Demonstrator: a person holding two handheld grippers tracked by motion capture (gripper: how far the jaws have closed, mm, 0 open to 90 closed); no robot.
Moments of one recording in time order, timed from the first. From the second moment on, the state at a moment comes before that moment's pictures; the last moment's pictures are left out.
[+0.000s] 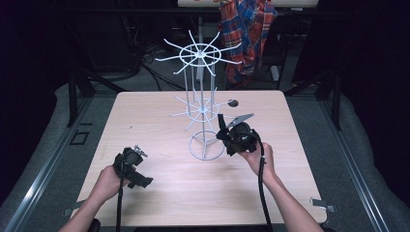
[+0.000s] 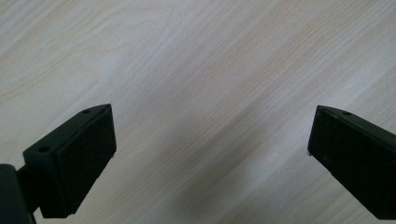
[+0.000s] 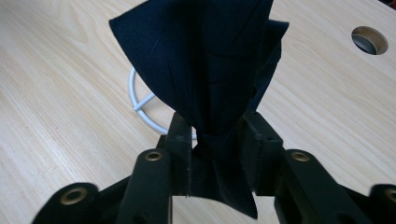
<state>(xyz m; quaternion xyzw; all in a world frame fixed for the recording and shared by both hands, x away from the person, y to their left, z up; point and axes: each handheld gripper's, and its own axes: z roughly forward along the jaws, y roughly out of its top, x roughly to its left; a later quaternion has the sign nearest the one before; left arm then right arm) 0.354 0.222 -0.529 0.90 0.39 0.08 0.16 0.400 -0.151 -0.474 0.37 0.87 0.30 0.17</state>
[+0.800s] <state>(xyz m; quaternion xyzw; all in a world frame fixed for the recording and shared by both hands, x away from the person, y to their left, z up) 0.352 0.223 -0.527 0.90 0.39 0.09 0.17 0.379 -0.198 -0.456 0.38 0.86 0.31 0.15</state>
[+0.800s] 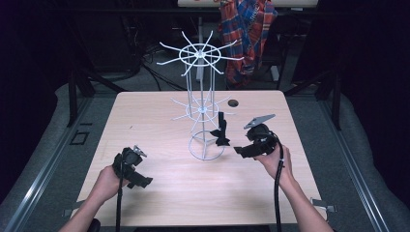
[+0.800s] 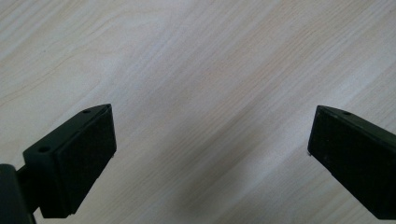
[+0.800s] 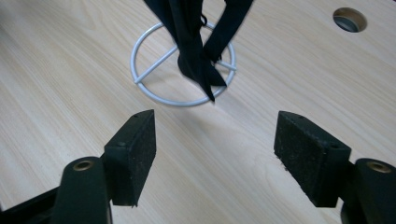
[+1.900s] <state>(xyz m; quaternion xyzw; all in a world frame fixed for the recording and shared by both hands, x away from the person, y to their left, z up) 0.354 0.219 -0.528 0.90 0.40 0.09 0.16 0.353 -0.228 -0.502 0.38 0.91 0.14 0.08</state>
